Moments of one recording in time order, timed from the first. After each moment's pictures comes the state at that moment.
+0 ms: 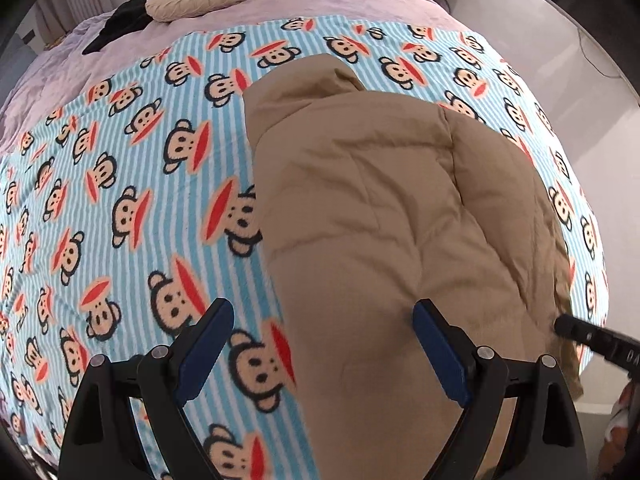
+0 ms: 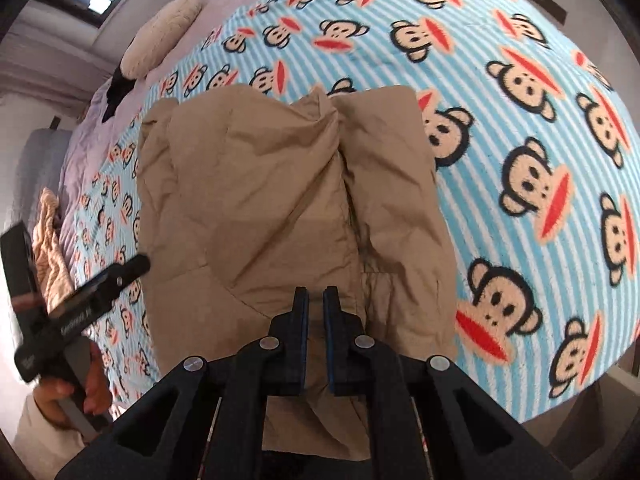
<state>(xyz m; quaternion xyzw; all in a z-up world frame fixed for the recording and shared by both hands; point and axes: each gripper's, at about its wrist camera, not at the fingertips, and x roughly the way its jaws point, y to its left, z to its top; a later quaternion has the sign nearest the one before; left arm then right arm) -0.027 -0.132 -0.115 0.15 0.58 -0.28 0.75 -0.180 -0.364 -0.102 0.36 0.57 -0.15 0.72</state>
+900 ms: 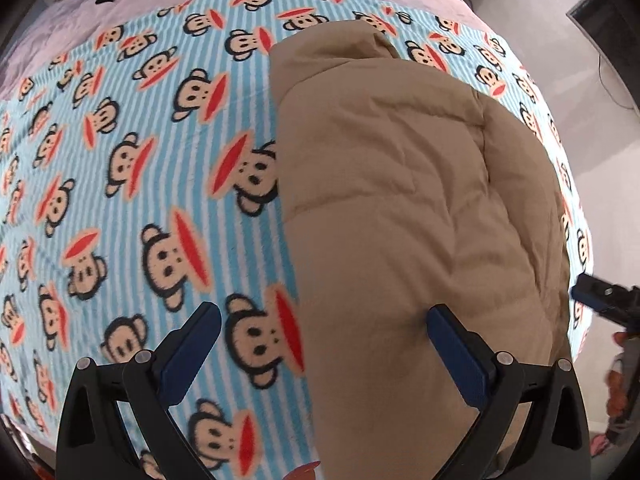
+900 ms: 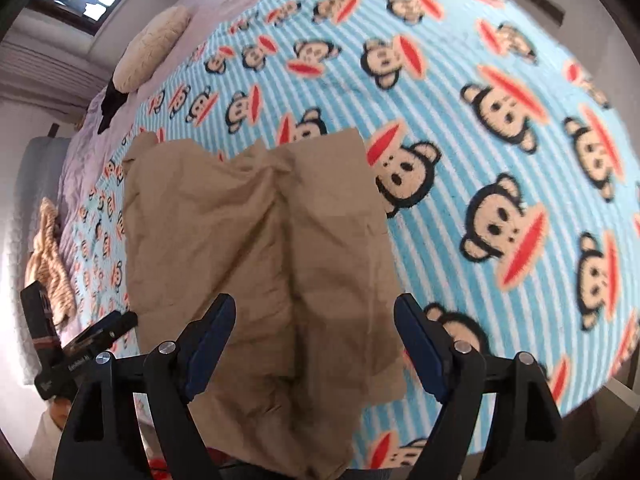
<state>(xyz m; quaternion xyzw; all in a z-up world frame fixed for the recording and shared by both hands) -0.017 -0.109 -0.141 0.09 0.63 -0.26 0.73 -0.177 -0.427 -0.115 0.38 0.58 -0.12 0.71</state>
